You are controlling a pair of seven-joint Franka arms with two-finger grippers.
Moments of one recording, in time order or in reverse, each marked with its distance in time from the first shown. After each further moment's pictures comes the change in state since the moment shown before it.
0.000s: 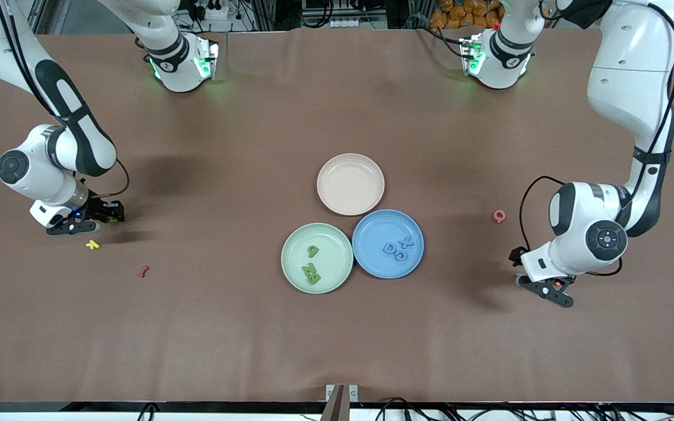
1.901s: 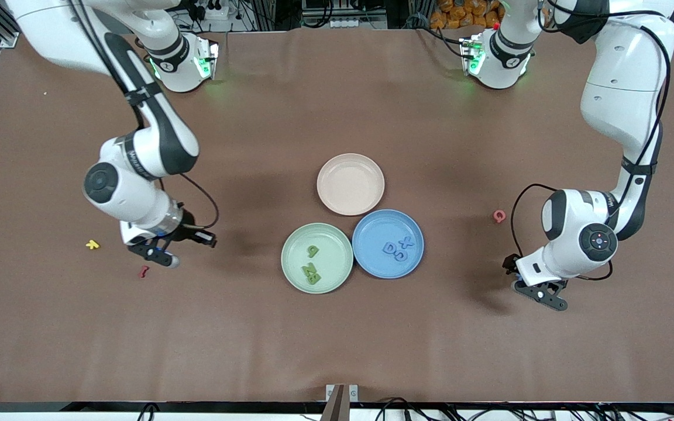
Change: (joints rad) left arm 0.015 0.063 -0.008 0.000 -0.035 0.118 0.000; right arm 0.358 -0.002 0.222 0.352 0.156 -0.265 0.952
